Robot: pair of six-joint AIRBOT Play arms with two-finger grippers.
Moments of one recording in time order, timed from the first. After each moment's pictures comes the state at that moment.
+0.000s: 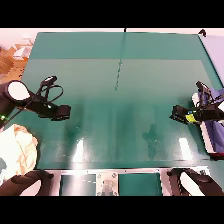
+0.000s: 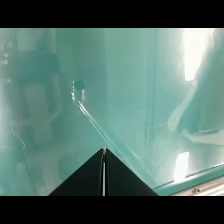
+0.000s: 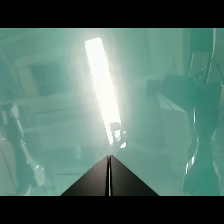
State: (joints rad) left arm -0.15 -1.03 0.91 1.20 -1.28 -1.59; right arm -0.20 -0.86 0.74 -1.24 1.22 1.65
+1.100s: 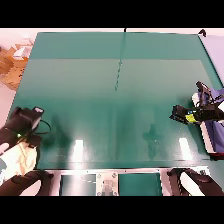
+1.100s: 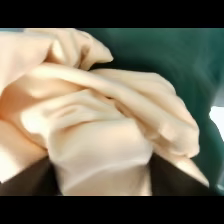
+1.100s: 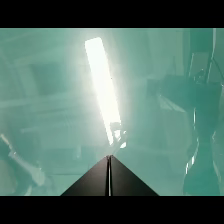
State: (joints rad) left arm -0.15 -1.03 0.51 2.14 -1.36 -1.74; right arm -0.20 -0.86 0.74 -1.24 1.22 1.65
